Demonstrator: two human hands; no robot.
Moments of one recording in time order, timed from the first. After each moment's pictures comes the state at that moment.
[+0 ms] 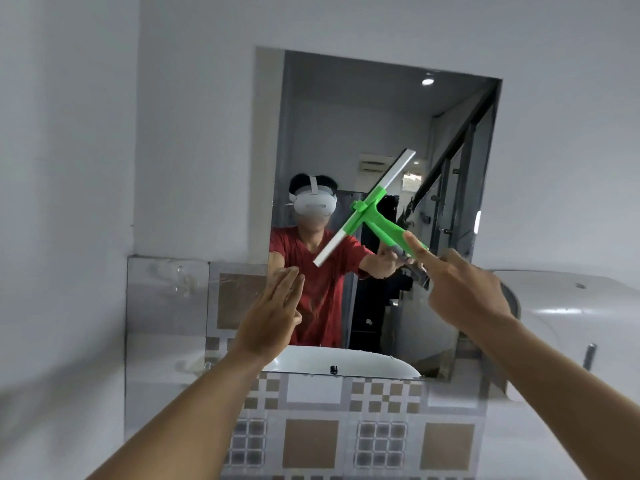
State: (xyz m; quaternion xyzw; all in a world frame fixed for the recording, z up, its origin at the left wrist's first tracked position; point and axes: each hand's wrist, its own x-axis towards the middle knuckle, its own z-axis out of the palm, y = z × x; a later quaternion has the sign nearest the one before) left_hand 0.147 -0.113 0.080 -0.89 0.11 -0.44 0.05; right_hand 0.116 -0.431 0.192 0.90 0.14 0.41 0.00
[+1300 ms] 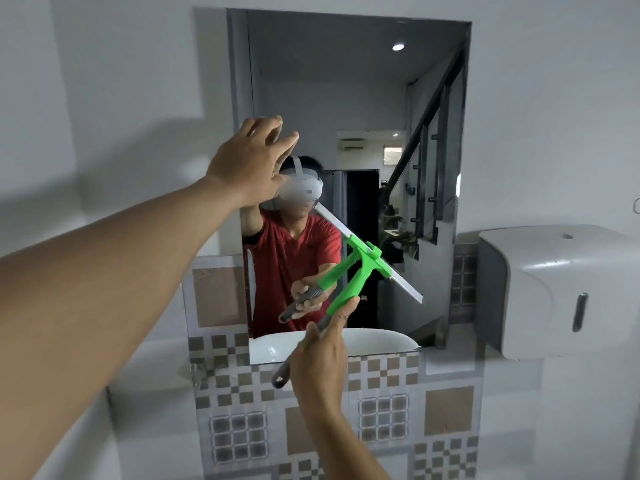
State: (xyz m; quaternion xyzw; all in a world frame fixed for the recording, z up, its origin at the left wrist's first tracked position) left_hand 0.148 -0.118 0.310 -0.84 0.13 -0.50 0.15; right_hand 0.108 -0.246 0.030 0.70 0.08 0.25 -0.66
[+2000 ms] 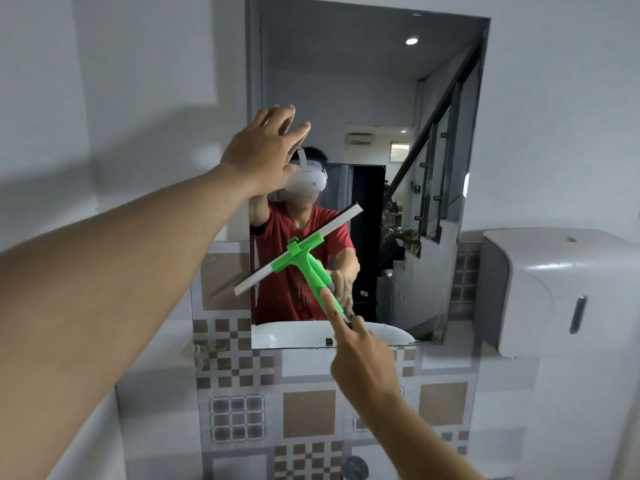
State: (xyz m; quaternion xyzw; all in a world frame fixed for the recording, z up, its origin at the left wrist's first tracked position) left_hand 0.145 -0.122 0.306 -0.85 0.12 -0.49 0.14; right_hand 0.088 -0.322 0.045 0.93 0.19 0.28 -0.16
